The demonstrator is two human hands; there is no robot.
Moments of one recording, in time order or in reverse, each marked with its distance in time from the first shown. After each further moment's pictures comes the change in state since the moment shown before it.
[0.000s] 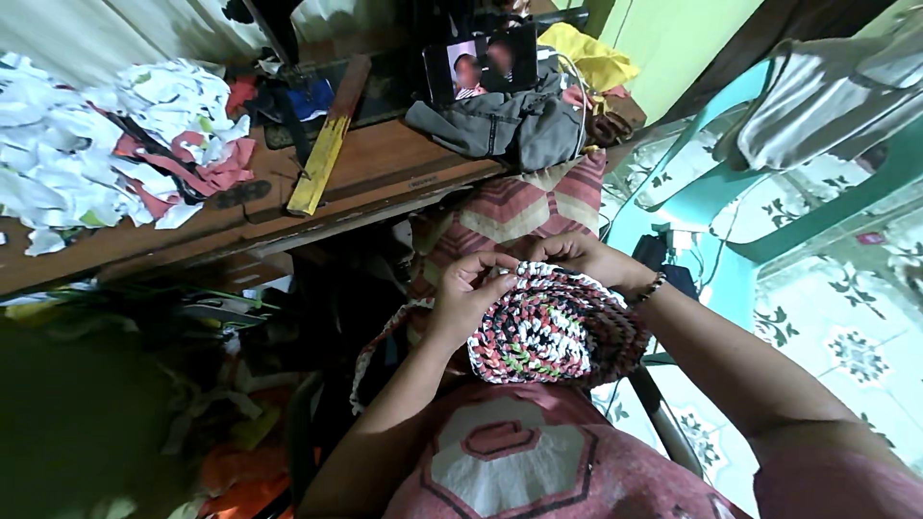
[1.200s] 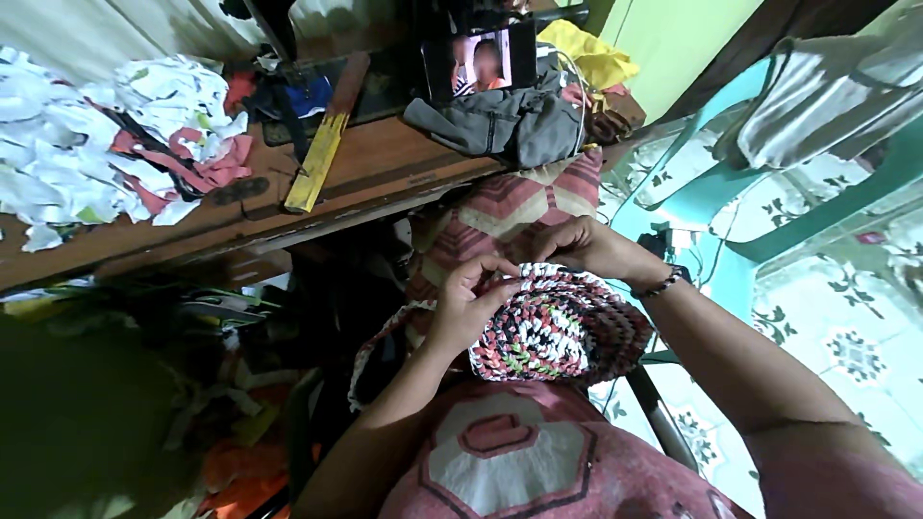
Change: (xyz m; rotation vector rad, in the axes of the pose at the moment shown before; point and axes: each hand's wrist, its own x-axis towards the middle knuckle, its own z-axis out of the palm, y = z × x) left_hand -0.008 0.000 0.004 0.059 -0.029 0.116; right_hand 0.002 -0.015 -0.007 -0.198 0.086 -0.069
